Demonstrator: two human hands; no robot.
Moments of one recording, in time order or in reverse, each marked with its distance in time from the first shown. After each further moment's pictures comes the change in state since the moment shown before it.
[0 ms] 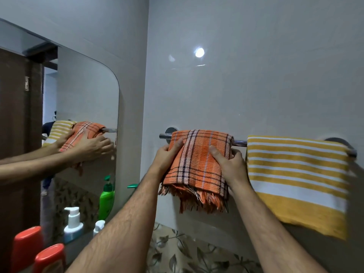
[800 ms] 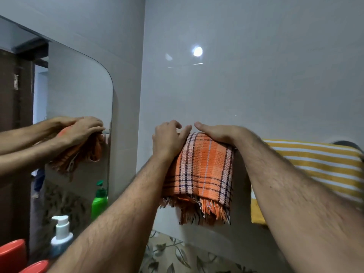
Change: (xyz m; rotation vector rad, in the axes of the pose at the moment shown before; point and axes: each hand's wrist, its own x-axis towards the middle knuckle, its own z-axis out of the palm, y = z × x) left_hand 0.039 0.048 0.020 0.906 0.385 0.377; right_hand 0.086 -0.090 0.020 -0.888 -0.512 0.215
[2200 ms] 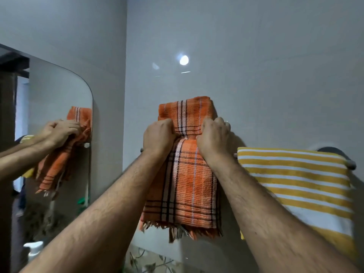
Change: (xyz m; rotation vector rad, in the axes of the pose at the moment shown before) left_hand 0.030 0.029 -0.001 0.211 0.091 0.221; right_hand 0.003 0.008 0.023 -0.228 1.068 -0.212
